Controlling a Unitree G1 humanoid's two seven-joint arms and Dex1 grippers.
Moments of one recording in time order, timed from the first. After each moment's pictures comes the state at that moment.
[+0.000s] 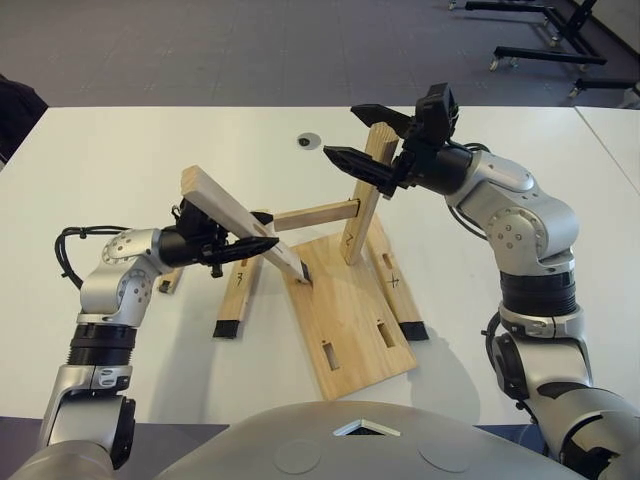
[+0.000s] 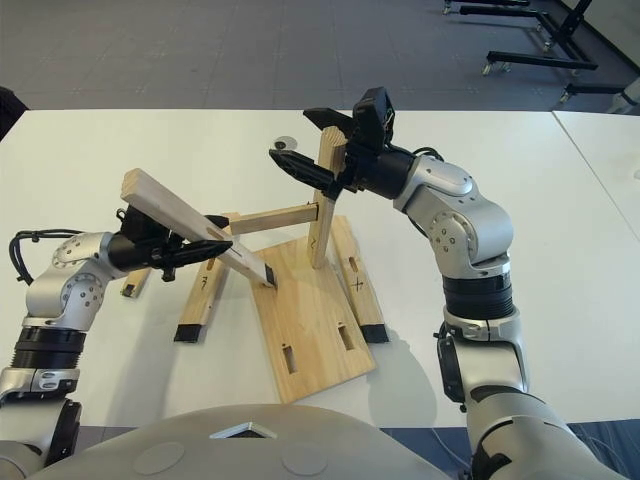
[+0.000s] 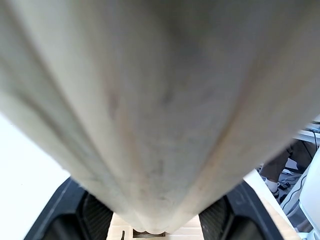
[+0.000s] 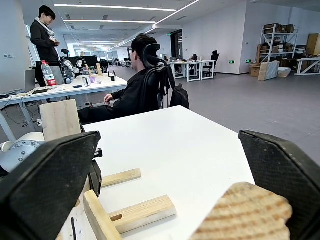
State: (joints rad) left arm -0.19 0.55 -0.01 0.05 -0.63 0.28 -1.34; right arm -0.51 -0.40 0.01 -0.17 0.66 0.62 0.75
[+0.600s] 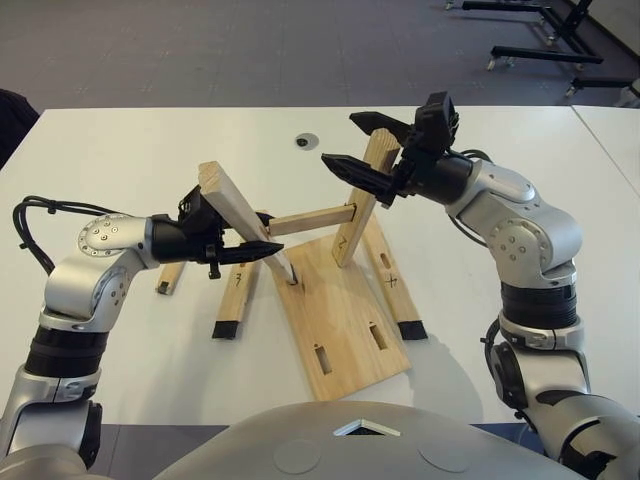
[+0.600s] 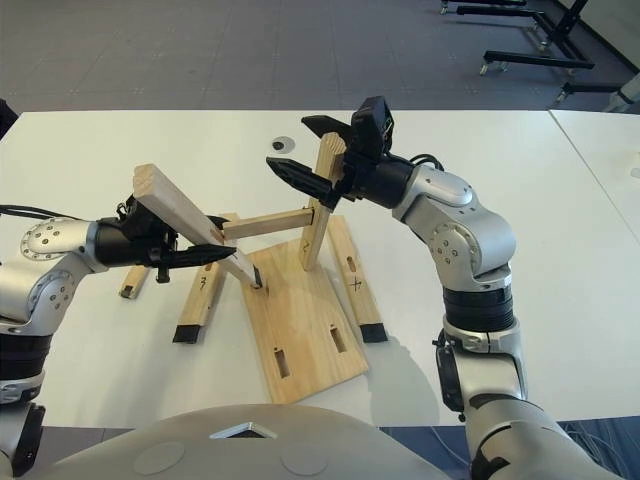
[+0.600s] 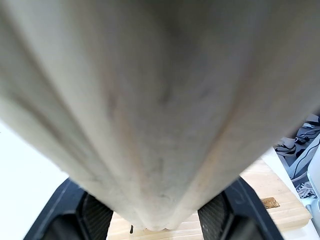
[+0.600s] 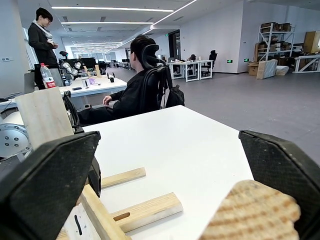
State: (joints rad) left arm -0.15 0.71 -0.03 -0.26 -0.59 0.44 -1.17; right arm -0.45 -0.38 0.00 -0.27 0.69 0.67 0.71
